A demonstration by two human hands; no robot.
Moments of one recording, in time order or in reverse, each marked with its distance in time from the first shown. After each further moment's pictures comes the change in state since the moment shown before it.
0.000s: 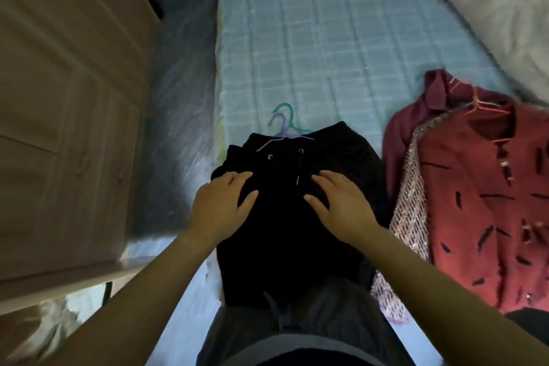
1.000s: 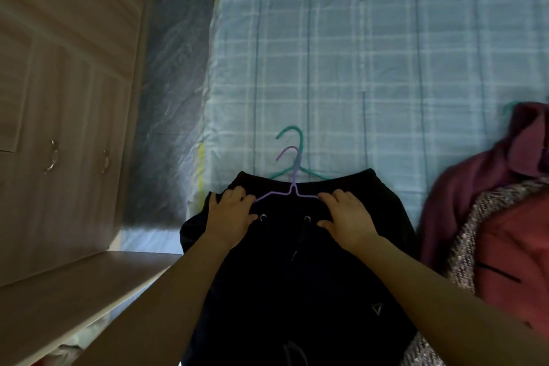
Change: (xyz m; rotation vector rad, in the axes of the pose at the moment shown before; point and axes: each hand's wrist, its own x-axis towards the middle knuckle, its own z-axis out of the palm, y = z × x) left_hand 0.209 -0.059 0.120 0.133 -0.225 -0.229; right_hand 0.219 0.129 0.068 -0.153 -0.341 -0.089
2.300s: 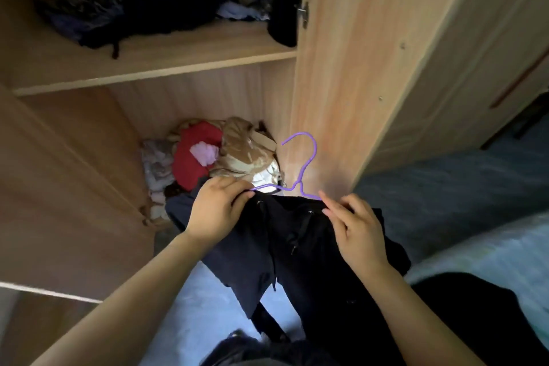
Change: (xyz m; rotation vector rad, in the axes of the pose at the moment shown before) left_hand -0.687 -0.205 0.115 -0.273 1.241 -0.781; right_hand -0.296 -0.524 0.124 0.154 0.465 -1.445
